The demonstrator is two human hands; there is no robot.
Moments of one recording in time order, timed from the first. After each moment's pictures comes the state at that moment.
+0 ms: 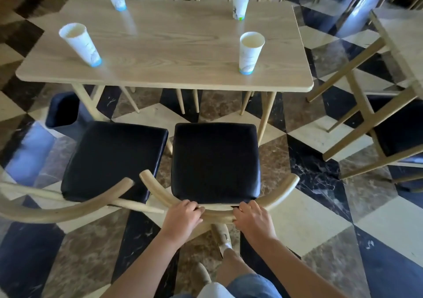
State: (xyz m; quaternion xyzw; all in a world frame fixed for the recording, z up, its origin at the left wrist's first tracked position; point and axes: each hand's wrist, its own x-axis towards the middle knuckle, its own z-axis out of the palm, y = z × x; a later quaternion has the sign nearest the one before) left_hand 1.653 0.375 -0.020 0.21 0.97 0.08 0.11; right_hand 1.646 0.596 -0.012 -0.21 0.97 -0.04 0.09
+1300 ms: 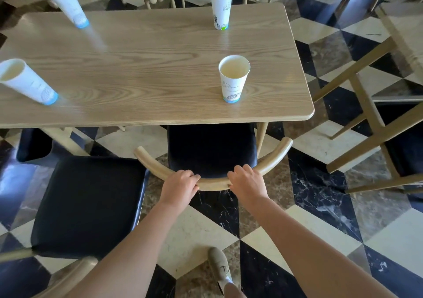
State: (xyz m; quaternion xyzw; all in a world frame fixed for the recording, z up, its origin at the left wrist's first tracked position) left_hand 1.390 0.414 -0.011 0.17 0.98 0.09 0.09; right_hand 1.379 0.616 -0.010 -0.17 0.98 -0.01 0.13
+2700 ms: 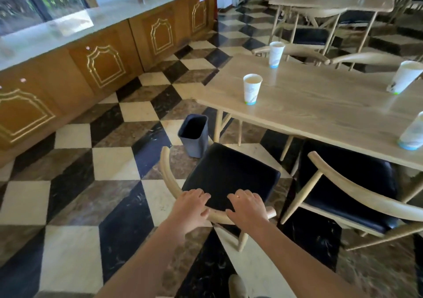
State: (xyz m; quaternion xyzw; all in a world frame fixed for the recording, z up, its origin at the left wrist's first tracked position) left_hand 1.722 0.036 0.082 -0.06 0.99 0.07 0.07; right_hand 1.635 0.193 0.076 -0.40 0.91 -0.04 0.12
